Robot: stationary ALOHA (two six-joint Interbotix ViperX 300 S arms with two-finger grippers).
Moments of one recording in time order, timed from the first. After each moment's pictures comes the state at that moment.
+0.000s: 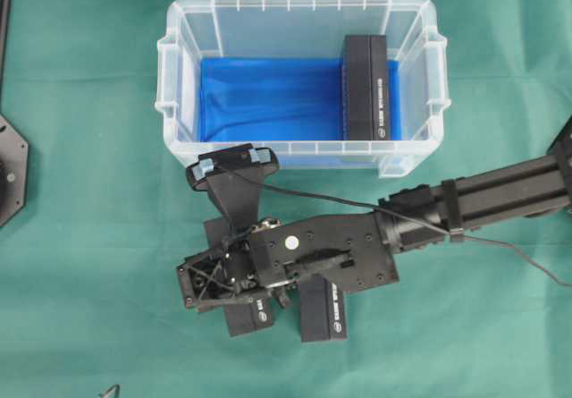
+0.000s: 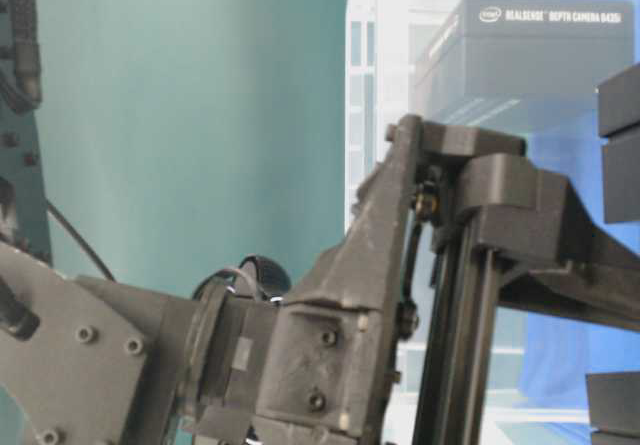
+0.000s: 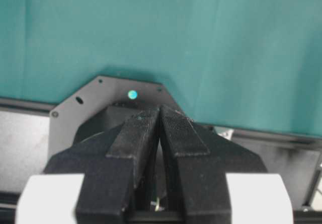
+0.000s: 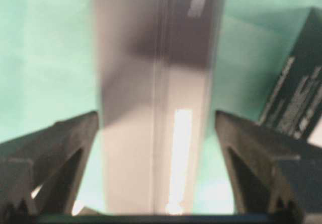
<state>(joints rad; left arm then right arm) -0.10 -0.79 0.41 0.02 1.64 -0.29 0.23 0.54 -0.38 -0.03 1.12 1.70</state>
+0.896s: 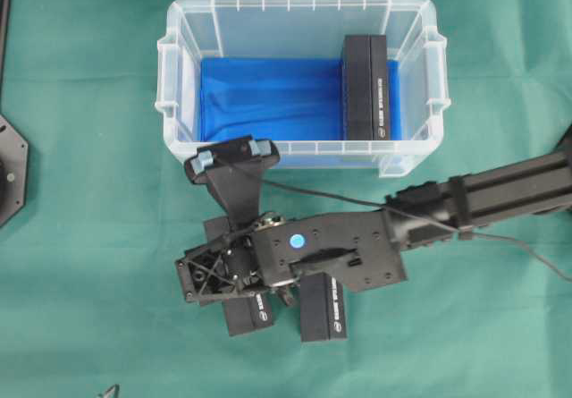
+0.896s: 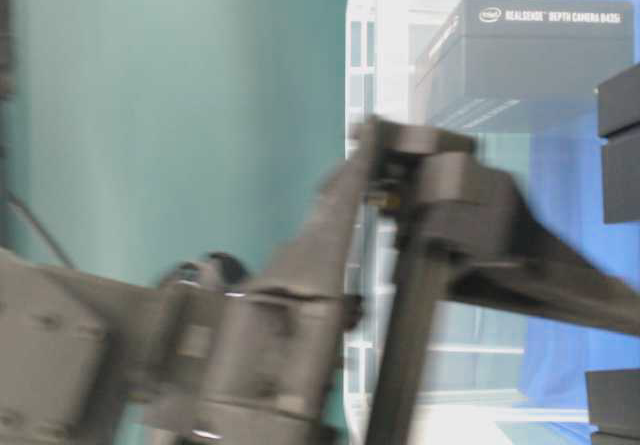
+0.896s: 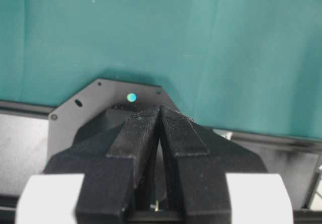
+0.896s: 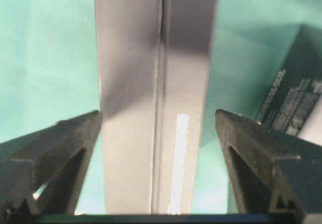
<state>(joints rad) -0.10 -0.79 0.41 0.02 1.63 -0.29 0.23 0.51 -0.39 -0.09 1.15 1.70</state>
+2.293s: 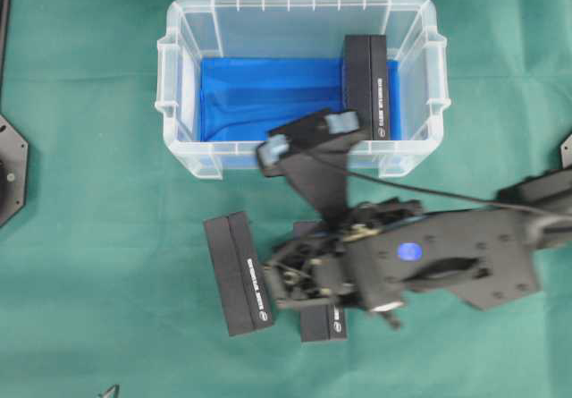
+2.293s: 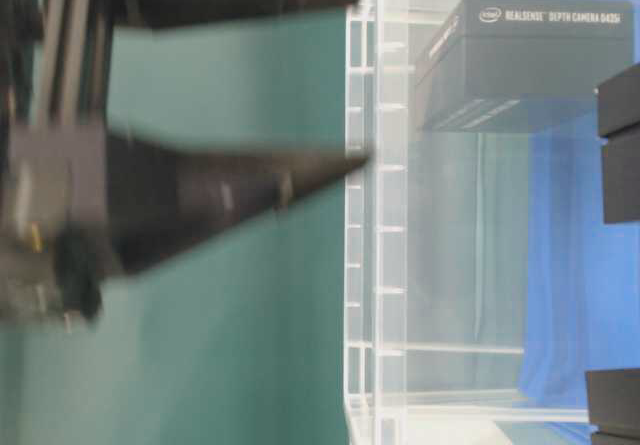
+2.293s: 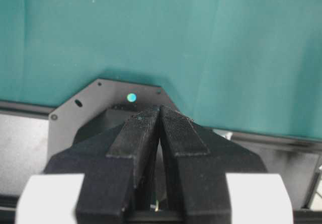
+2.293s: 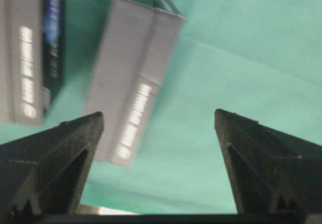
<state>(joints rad) -0.10 -0.79 0.41 0.02 1.63 -0.29 0.31 0.22 -0.25 -0.15 1.55 1.68</state>
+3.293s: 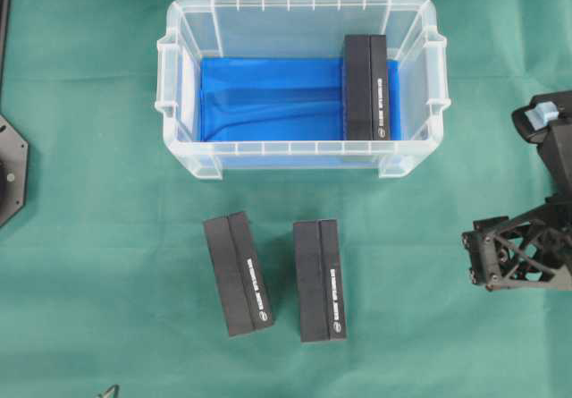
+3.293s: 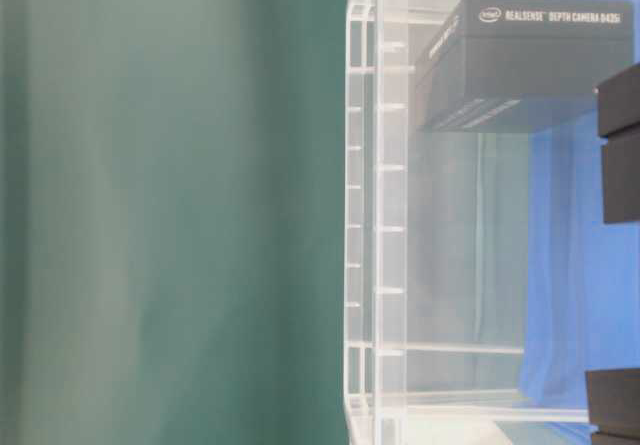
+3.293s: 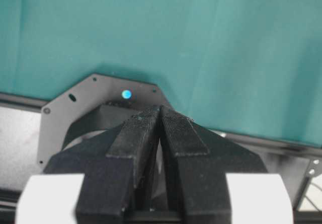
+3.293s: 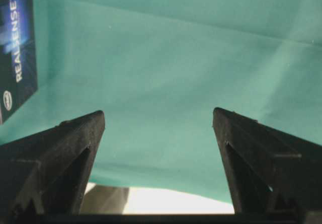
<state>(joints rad) -0.10 -0.79 0.42 0.02 1.63 -0.34 0.48 -0.32 0.33 -0.17 1.47 2.05</state>
